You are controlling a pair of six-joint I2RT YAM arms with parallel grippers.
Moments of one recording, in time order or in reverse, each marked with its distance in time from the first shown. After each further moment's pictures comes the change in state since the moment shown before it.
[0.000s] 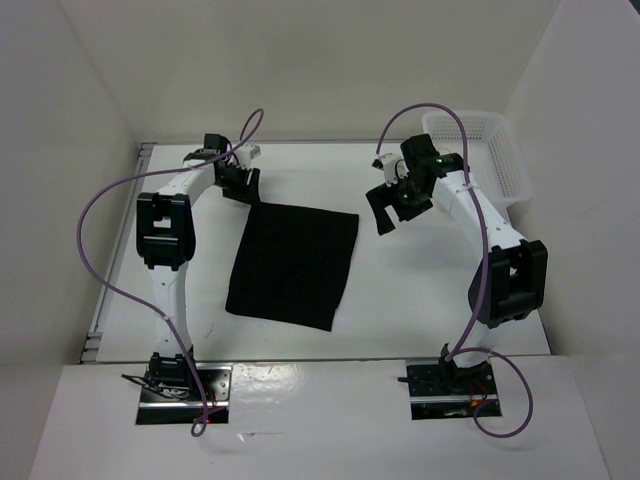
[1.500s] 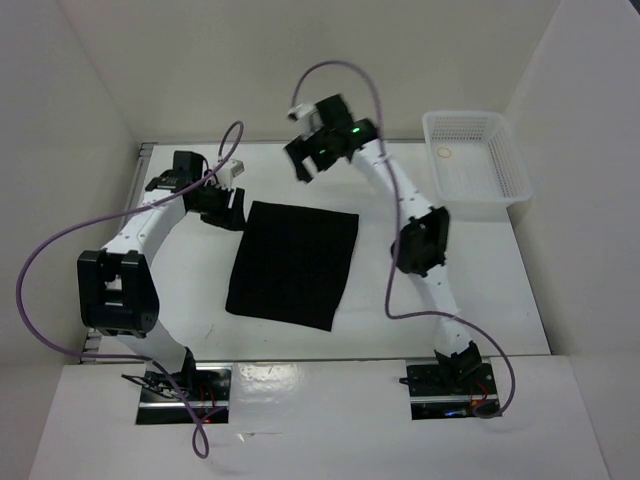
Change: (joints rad) left arm 0.004 -0.695 -0.618 -0.056 -0.017 -0.006; right arm 0.351 0.837 1.148 0.038 0.031 0.058
